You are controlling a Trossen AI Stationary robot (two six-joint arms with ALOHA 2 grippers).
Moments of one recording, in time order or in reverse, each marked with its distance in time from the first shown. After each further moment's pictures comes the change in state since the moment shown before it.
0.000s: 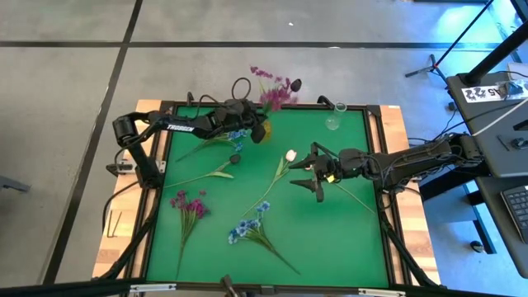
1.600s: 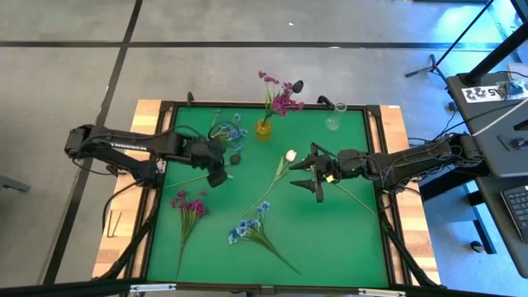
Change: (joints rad) left arm -0.456 -0.514 0.001 -1.246 -0.175 -0.389; right arm 0.000 0.000 0.000 -0.032 -0.002 0.027
